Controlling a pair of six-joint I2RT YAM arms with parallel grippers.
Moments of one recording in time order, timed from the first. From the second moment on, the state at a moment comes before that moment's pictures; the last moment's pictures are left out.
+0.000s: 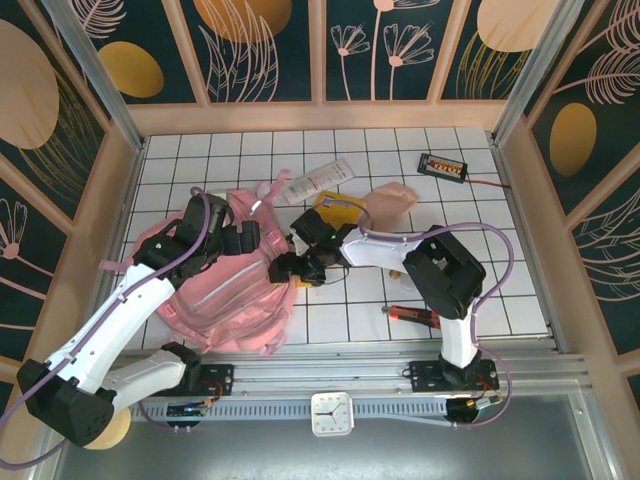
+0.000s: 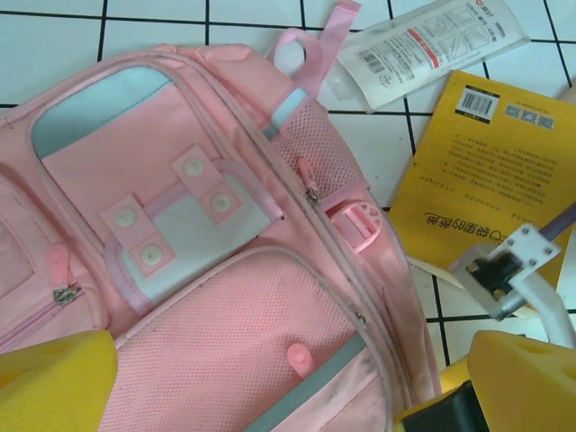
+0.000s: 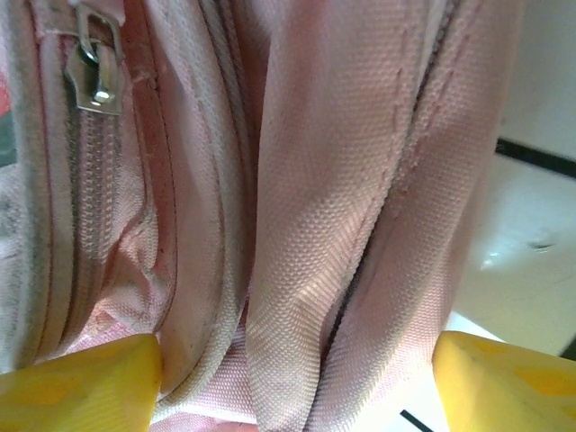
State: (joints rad) left arm -0.50 1.05 1.01 -0.79 -0.20 -0.47; right arm 0.91 1.93 1.23 -0.34 -0.52 0.77
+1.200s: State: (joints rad) left arm -0.55 1.14 0.99 -0.78 -0.02 -0.34; right arm 0.73 1.80 1.26 -0.32 -0.53 1.01
